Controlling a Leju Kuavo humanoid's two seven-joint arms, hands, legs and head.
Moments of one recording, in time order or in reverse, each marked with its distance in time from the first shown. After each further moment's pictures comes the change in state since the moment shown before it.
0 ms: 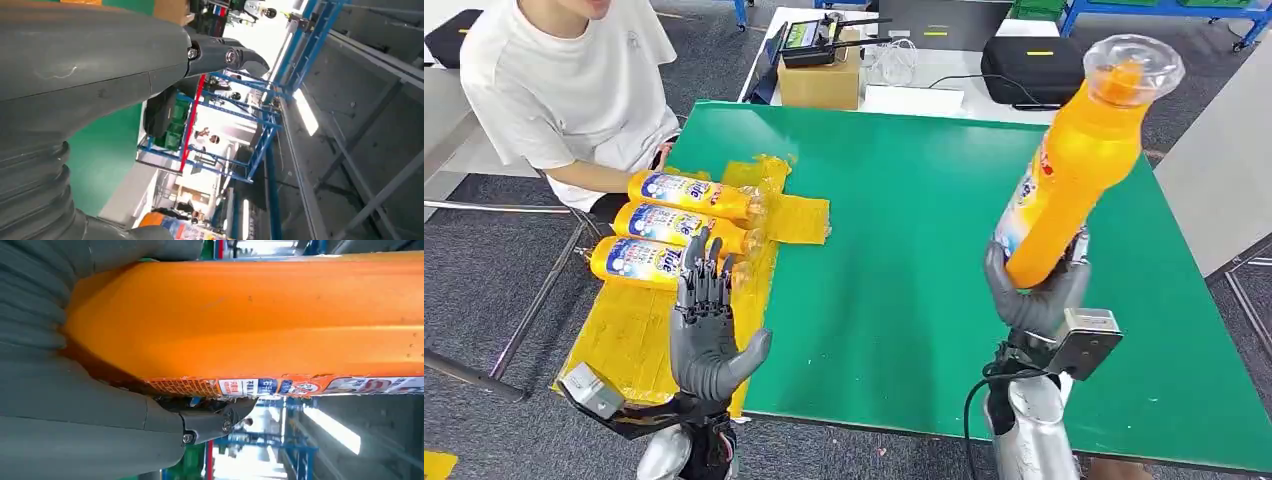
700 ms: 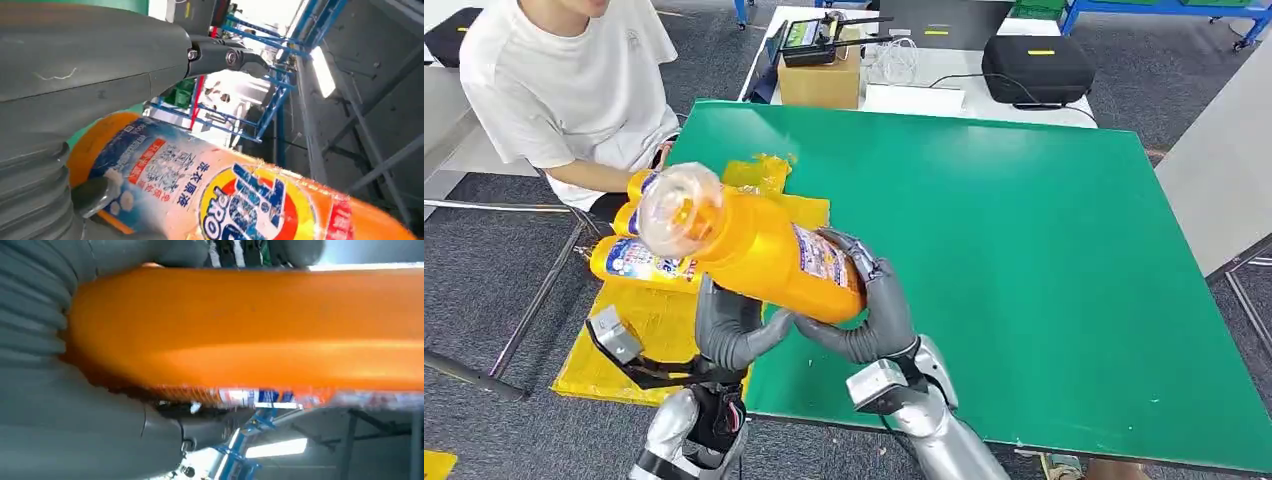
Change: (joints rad) left arm -0.135 -0.002 -0.014 0.068 0.101 -0.111 0.129; right arm -0.099 0.008 0.496 0.197 0.292 0.030 -0.075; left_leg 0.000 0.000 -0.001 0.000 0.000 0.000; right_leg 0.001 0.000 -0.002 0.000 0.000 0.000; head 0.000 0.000
